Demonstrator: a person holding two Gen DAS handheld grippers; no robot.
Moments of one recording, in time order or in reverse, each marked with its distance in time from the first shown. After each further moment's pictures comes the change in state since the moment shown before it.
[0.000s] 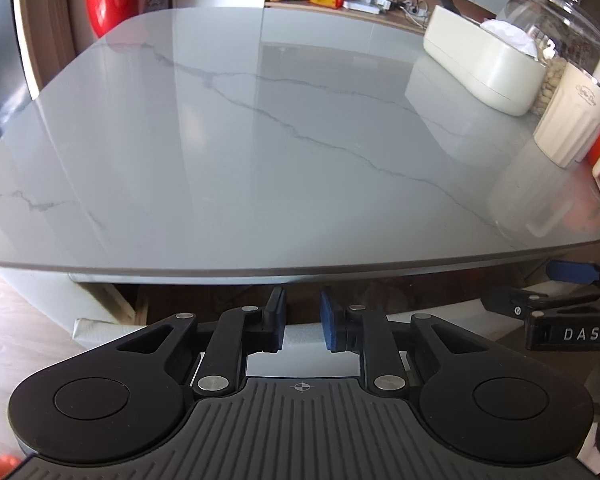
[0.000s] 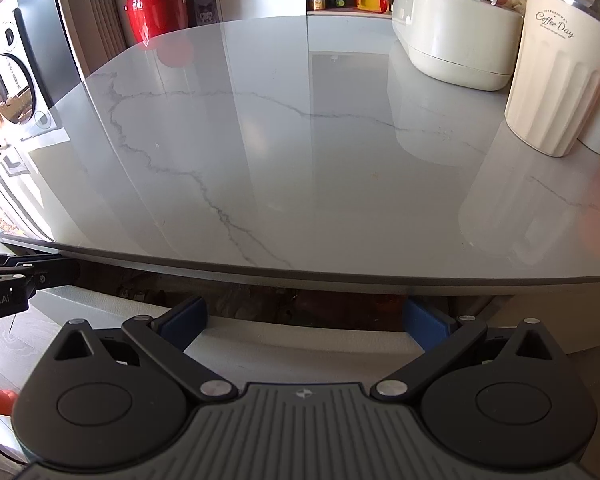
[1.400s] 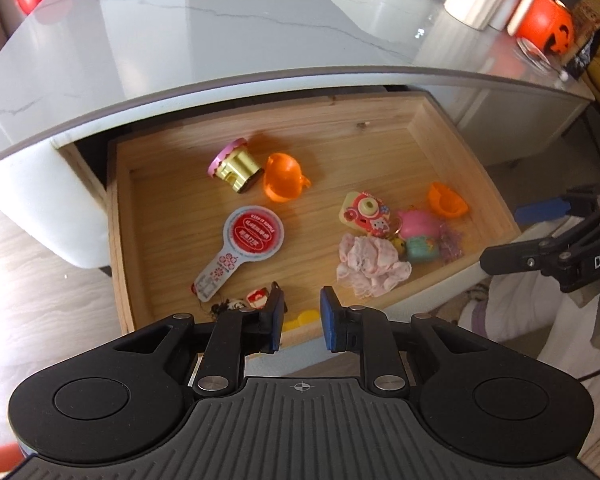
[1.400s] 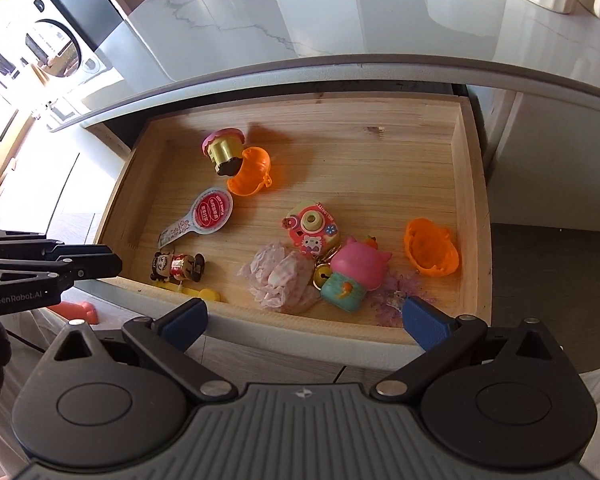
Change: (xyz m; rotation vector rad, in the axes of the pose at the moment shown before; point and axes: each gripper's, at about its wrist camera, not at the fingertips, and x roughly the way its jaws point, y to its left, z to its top) left arm -0.033 -0.018 -0.063 0.254 0.224 -0.096; right arm -0.048 -0.017 -0.059 0.037 0.282 0.225
